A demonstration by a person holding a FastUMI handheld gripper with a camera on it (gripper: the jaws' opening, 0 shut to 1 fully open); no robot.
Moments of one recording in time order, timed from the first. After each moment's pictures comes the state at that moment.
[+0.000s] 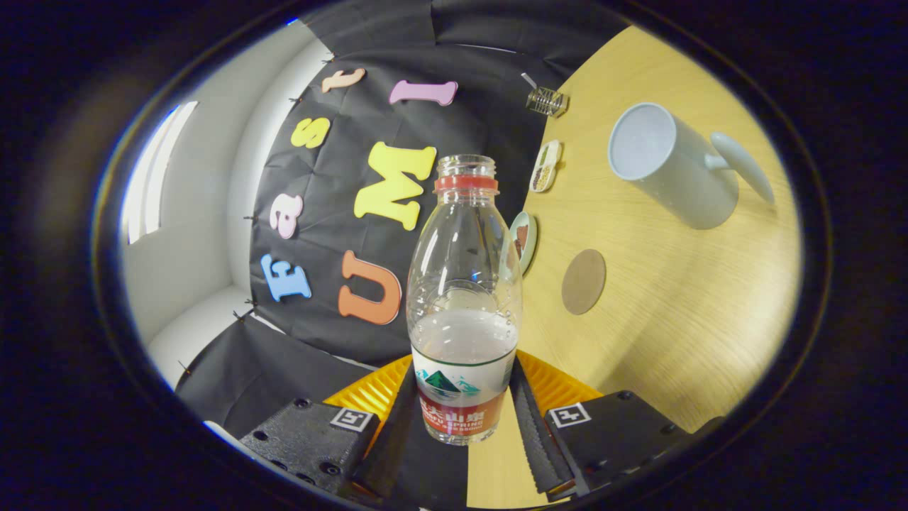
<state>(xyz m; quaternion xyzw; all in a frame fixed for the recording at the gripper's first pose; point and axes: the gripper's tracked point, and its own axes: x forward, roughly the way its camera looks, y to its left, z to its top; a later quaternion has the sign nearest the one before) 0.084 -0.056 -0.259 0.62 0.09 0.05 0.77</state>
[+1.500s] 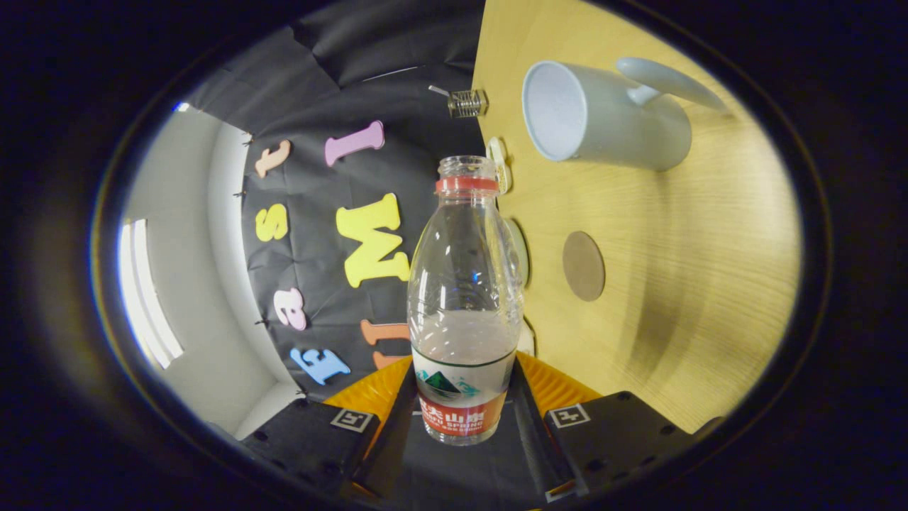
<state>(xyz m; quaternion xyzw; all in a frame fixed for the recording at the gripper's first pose) 0.107 -0.080 -0.243 0.78 0.05 0.00 0.63</state>
